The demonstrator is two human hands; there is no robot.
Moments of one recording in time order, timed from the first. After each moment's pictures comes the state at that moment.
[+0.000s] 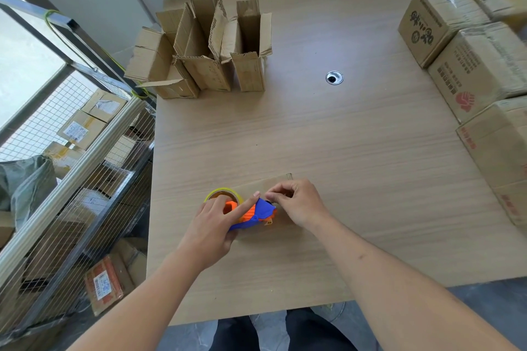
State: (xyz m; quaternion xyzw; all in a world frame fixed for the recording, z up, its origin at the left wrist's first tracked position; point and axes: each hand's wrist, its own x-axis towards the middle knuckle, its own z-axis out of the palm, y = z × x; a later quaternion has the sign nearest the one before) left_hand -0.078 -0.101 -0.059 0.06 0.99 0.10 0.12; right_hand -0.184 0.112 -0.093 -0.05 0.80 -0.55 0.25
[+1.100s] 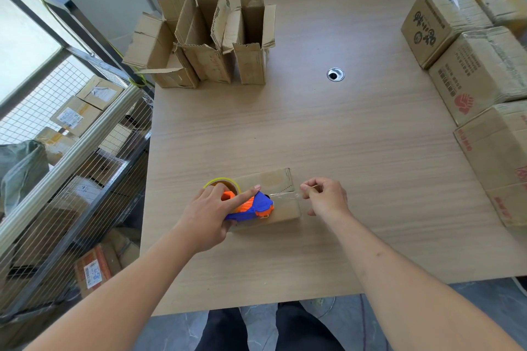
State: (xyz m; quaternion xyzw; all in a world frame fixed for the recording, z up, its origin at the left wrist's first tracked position) left_hand -0.088 -0.107 -0.062 0.08 0.98 0.10 0.14; right_hand -0.190 0.161 -0.114 0.16 0.83 -0.49 0.21
